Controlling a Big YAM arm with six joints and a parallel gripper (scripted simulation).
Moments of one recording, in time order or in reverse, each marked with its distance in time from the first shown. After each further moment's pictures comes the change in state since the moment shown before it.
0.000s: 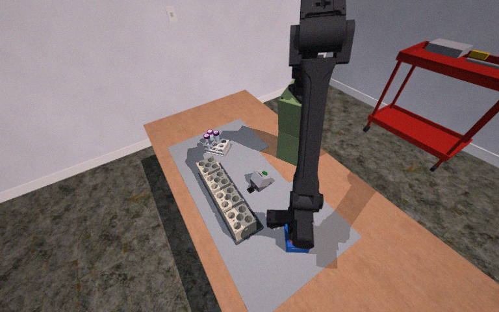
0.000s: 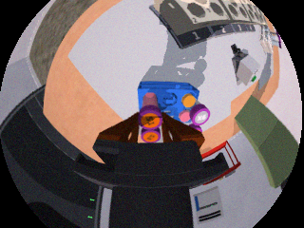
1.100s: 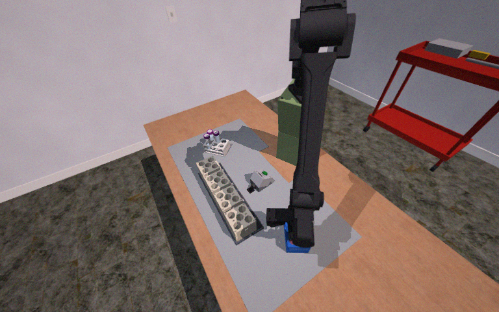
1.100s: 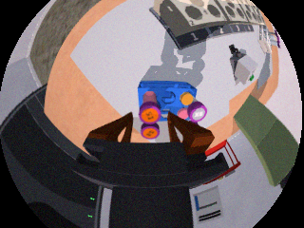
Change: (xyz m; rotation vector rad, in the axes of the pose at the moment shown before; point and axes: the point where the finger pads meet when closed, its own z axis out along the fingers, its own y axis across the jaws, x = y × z) arm -0.001 0.000 -0.010 -0.001 0.000 0.000
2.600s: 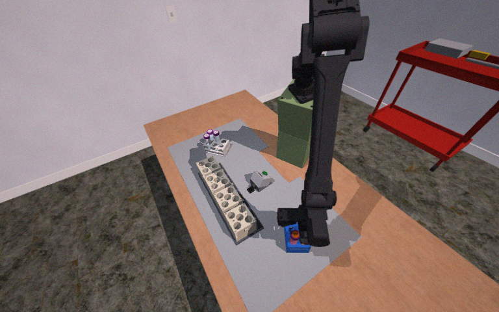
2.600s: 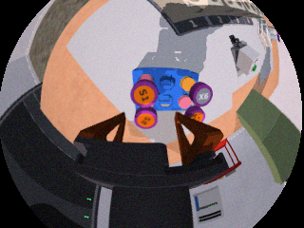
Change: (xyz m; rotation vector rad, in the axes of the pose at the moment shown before) arm 0.036 -0.007 0.008 0.004 0.000 -0.004
